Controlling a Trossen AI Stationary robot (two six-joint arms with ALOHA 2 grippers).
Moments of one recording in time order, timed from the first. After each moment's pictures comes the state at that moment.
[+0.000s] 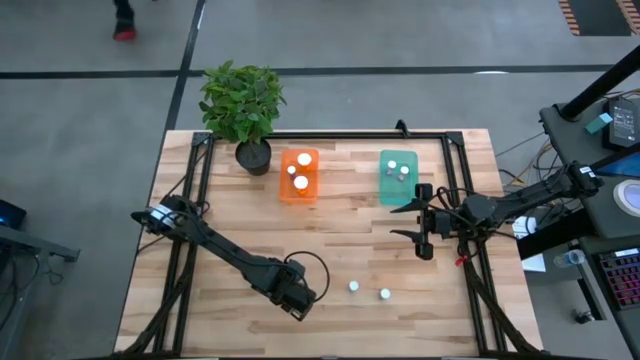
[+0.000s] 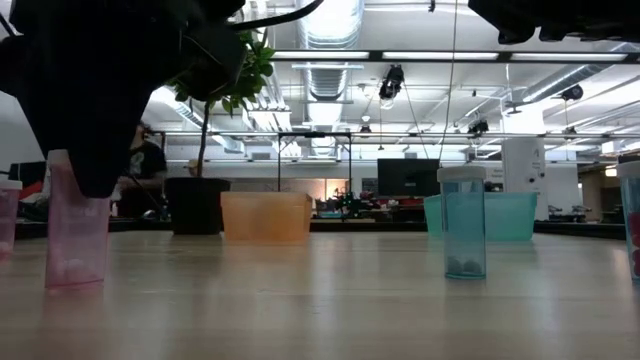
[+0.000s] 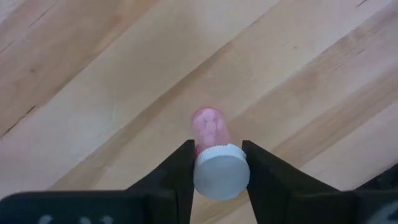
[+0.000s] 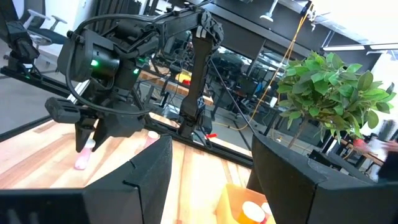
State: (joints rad) left arm -0.51 1.92 1.45 -0.90 0.07 -1.43; right arm 0.29 0.71 0.25 0.58 0.21 -0.44
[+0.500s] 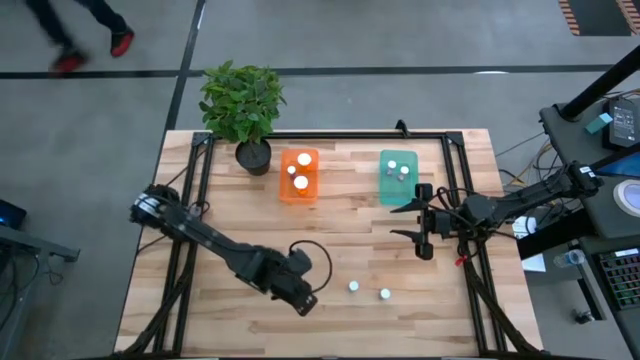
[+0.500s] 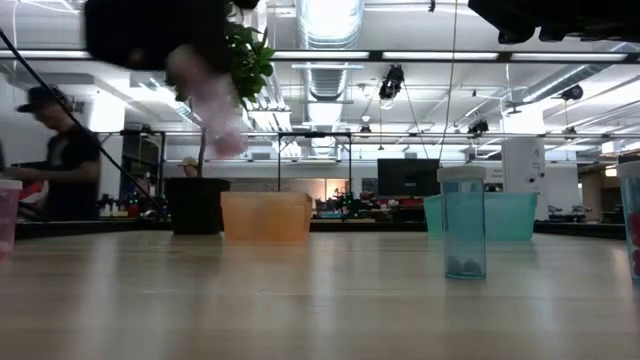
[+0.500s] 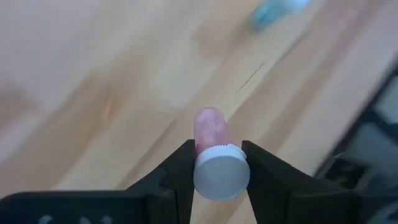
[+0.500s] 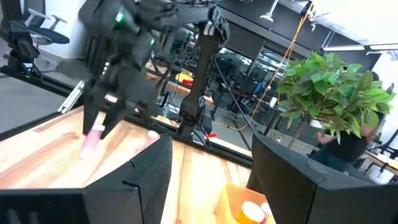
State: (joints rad) left arm -0.50 1.78 1.45 -0.79 -0.17 -1.24; right arm 0.29 0.71 0.25 0.58 0.21 -0.44
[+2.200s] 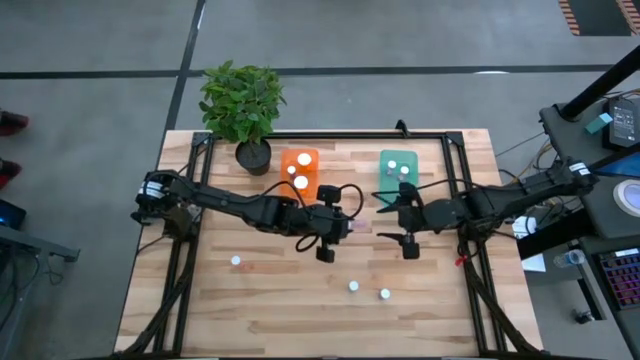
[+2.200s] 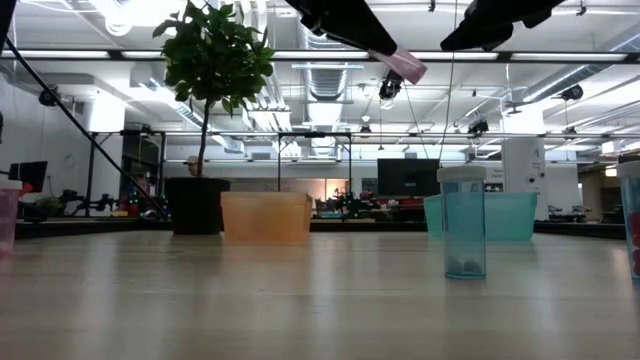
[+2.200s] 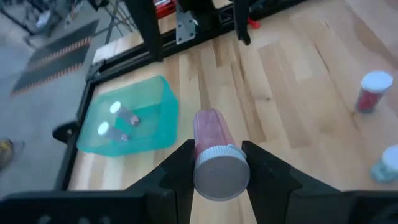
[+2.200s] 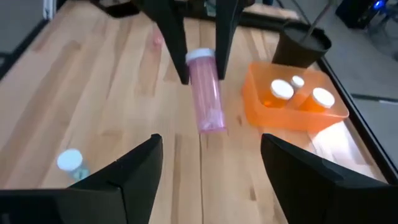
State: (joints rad) left arm -0.17 1.73 1.45 -0.29 -0.32 0.26; right arm 0.29 1.00 0.80 -0.34 0.30 0.01
